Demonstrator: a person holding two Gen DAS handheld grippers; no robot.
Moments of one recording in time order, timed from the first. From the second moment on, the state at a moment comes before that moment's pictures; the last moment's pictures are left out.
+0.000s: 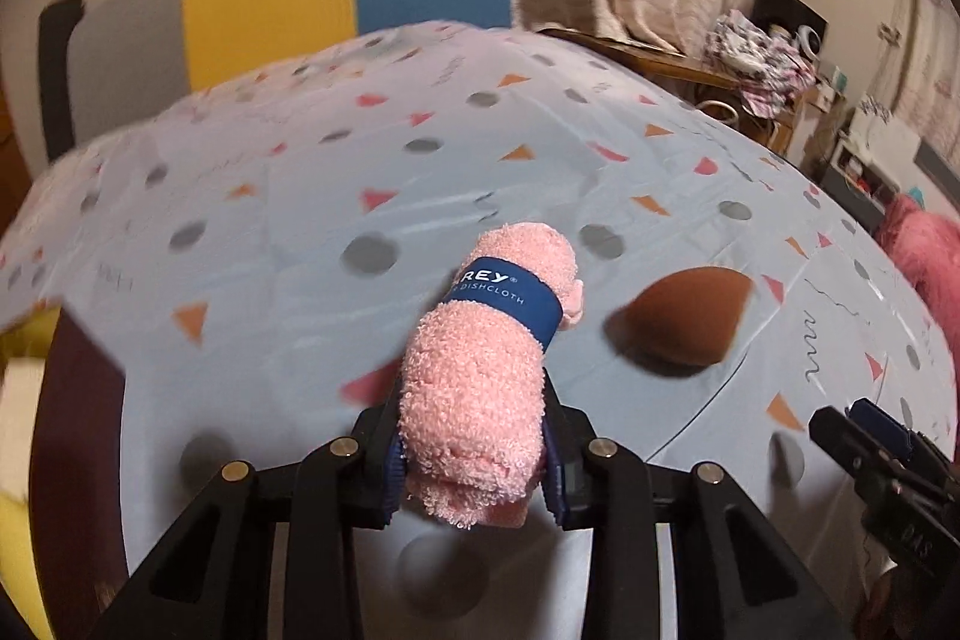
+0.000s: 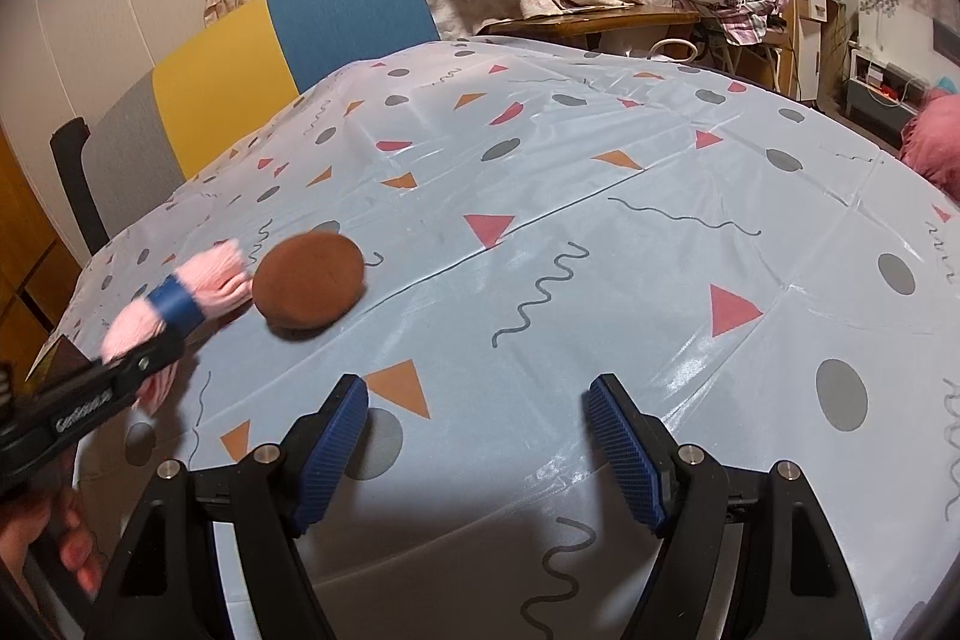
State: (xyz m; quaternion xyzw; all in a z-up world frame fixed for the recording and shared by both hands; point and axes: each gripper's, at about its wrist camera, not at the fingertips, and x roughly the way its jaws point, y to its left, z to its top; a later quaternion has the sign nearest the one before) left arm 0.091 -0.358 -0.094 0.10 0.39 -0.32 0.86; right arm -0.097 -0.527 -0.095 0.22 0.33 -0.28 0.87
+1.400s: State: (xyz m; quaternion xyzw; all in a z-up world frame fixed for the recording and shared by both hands) left arm 0.103 -0.331 -0.108 0.03 0.42 -0.33 0.84; right arm 0.027 -0.531 -0.089 0.19 0.38 -0.16 0.89
